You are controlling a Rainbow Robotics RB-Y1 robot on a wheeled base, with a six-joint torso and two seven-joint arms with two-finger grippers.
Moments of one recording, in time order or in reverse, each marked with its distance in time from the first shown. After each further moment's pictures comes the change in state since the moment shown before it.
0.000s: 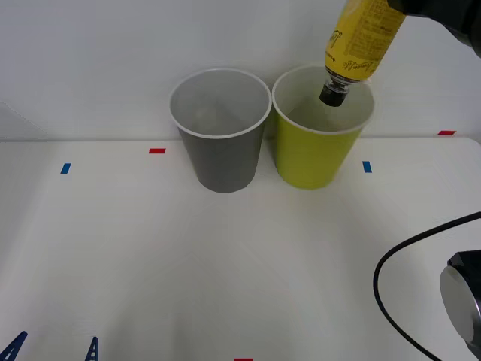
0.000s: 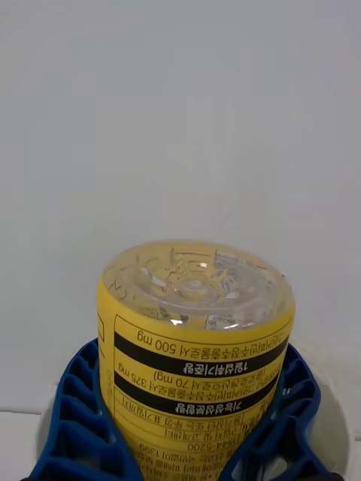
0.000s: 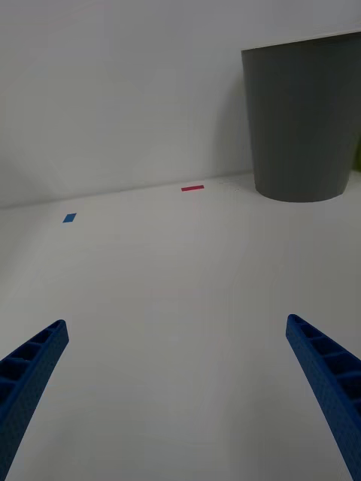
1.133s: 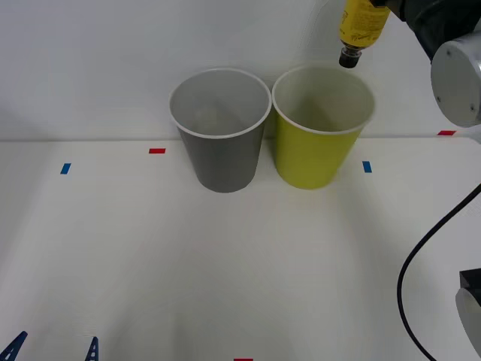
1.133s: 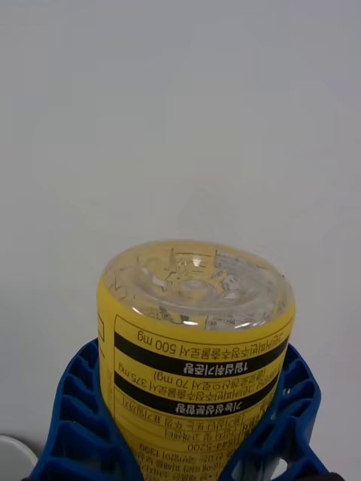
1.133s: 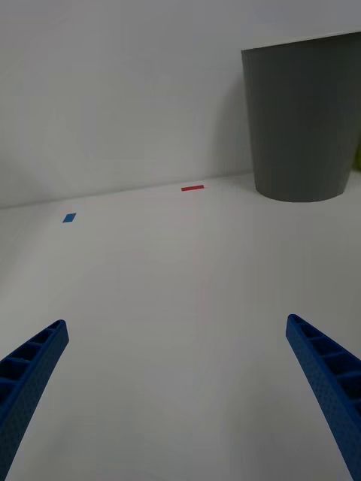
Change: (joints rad) right arm 0.085 -0.049 0.088 0.447 0.185 -0.582 0.177; left arm 0.000 0.000 0.000 0.000 0.000 0.000 0.000
